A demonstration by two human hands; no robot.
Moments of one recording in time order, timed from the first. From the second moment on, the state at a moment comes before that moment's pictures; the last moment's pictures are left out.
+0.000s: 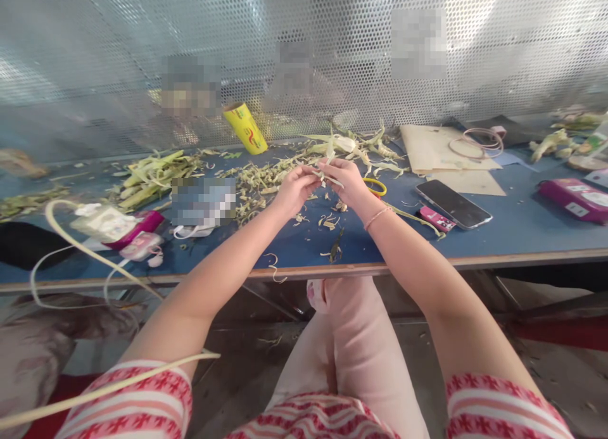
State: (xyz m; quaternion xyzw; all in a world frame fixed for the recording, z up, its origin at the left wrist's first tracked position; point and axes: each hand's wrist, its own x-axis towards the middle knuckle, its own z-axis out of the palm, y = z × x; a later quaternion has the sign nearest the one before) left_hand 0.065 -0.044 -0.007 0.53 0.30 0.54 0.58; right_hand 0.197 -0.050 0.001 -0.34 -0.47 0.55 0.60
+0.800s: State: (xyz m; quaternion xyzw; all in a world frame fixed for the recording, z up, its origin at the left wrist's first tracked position) left_hand 0.061 -0.040 -0.015 0.73 0.29 0.49 0.37; right_hand 0.204 -0.040 -0.003 -0.34 -0.41 0.59 0.60
